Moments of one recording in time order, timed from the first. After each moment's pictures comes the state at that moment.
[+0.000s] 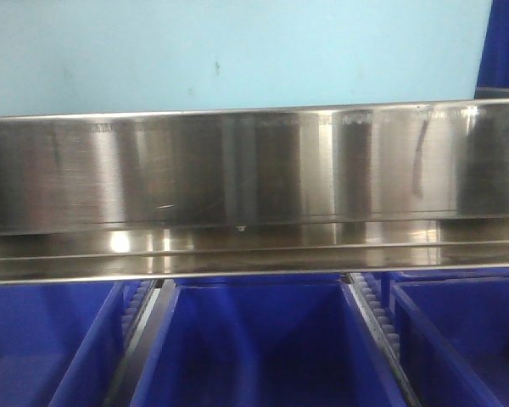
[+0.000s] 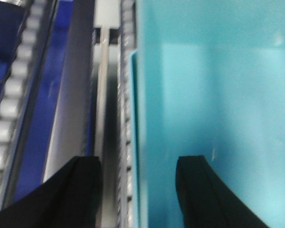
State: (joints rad) left arm -0.47 1.37 -1.54 0.35 1.11 -0.61; right arm 0.44 1.40 -1.54 -0.28 1.20 0.59
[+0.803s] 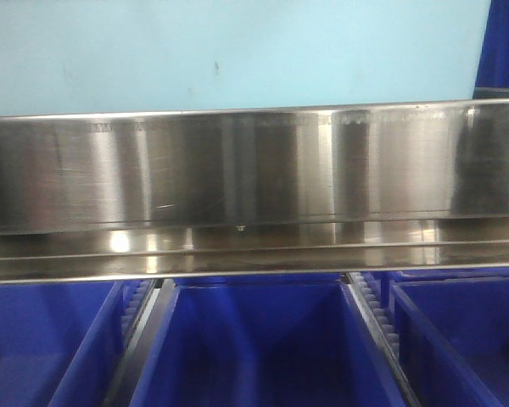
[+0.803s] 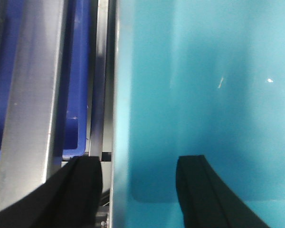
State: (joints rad) left arm -0.47 1.45 -1.49 0.20 1.22 -0.59; right arm 0.39 1.41 -1.47 -0.06 1.23 0.45
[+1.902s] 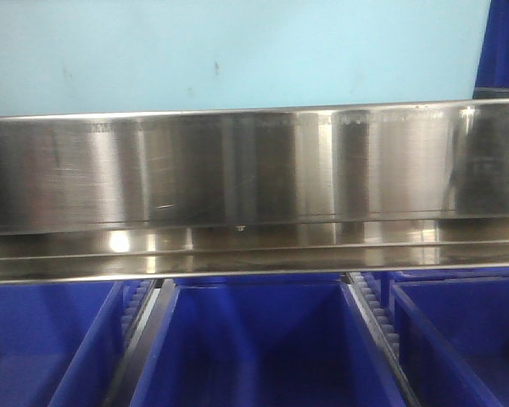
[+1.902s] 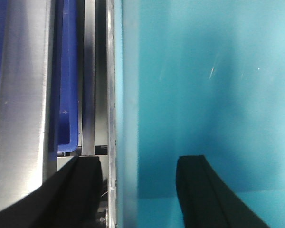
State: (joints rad) left arm -0.41 1.45 -1.48 0.12 1.22 -0.50; right arm 0.39 1.43 -1.47 -0.05 1.23 0.45
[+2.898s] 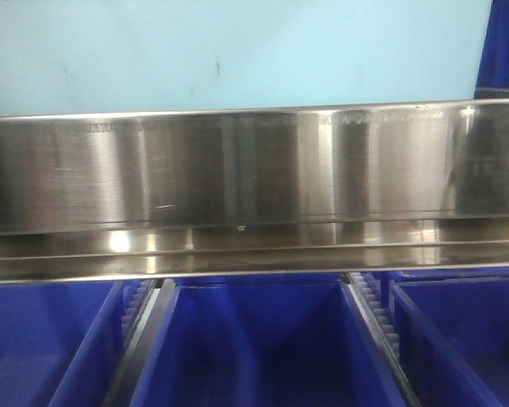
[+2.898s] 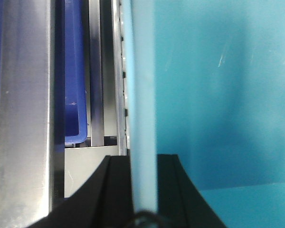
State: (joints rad) left arm -0.41 1.45 -1.44 0.12 1.23 -0.46; right arm 0.39 1.43 -1.47 -0.02 1.23 0.33
